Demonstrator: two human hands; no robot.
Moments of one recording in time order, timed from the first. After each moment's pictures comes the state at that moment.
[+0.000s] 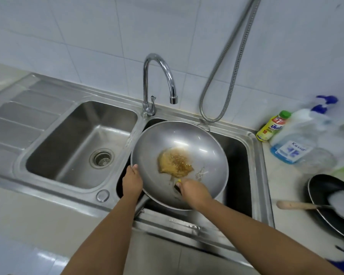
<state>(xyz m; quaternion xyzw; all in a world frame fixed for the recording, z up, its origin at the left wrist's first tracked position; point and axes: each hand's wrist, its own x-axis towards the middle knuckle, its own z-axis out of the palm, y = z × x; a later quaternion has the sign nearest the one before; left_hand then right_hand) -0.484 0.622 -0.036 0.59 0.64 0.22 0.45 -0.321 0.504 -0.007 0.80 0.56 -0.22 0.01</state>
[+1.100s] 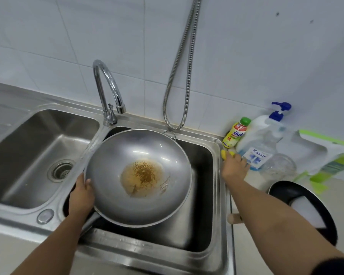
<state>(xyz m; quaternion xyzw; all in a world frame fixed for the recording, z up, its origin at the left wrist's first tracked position) -0.478 0.628 -0.054 0.63 0.66 0.21 0.35 -0.057 0.458 0.002 0.97 0.24 -0.06 -0.01</state>
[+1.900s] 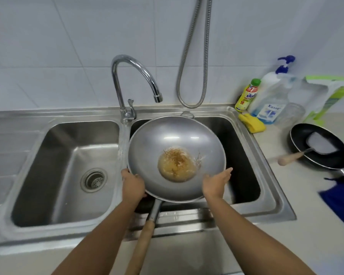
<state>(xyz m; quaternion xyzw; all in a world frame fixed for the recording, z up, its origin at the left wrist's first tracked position) -0.499 0.664 -0.018 0.61 0.57 0.11 0.53 -0.357 0.494 -0.024 0.88 -0.11 -0.15 -0.43</state>
